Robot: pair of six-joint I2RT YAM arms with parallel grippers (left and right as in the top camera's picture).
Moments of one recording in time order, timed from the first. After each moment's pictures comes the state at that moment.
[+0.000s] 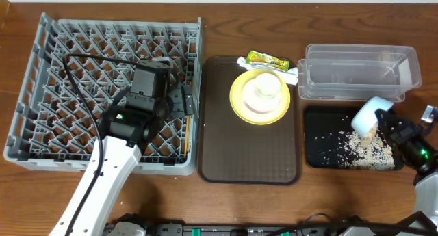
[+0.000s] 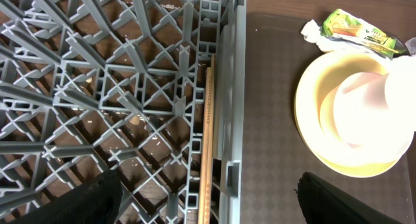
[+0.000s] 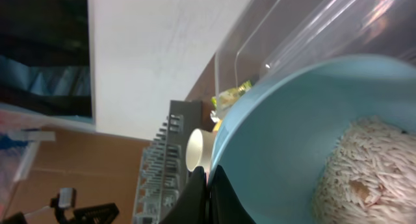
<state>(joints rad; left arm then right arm) -0.28 1.26 1.09 -0.74 -0.03 -0.33 -0.85 1.28 0.62 -0.18 -1.27 0.45</state>
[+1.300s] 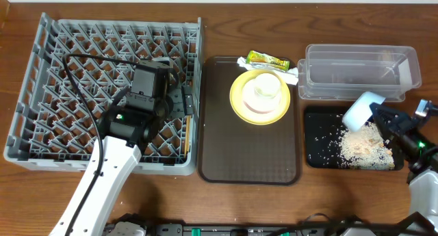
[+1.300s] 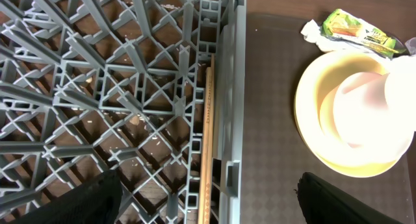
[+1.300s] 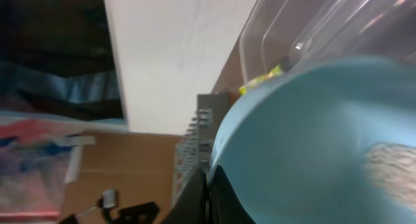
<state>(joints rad) -0.28 1.26 1.09 -0.74 -0.03 -0.33 -0.77 1.28 0.60 -0.03 -1.32 0.75</state>
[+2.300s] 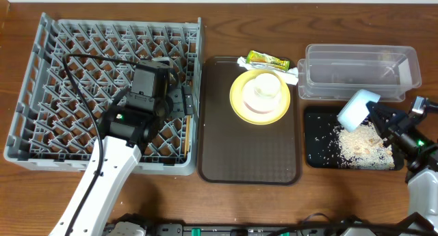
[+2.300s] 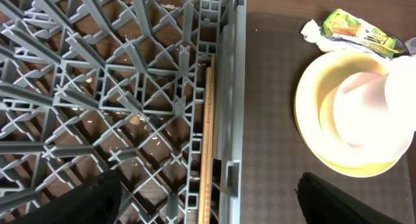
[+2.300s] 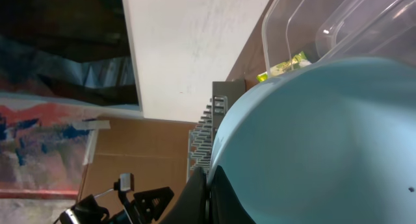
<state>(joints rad) -0.28 1.26 1.09 -0.74 -0.03 -0.33 -0.75 1.27 0.60 0.01 -1.36 0.78</state>
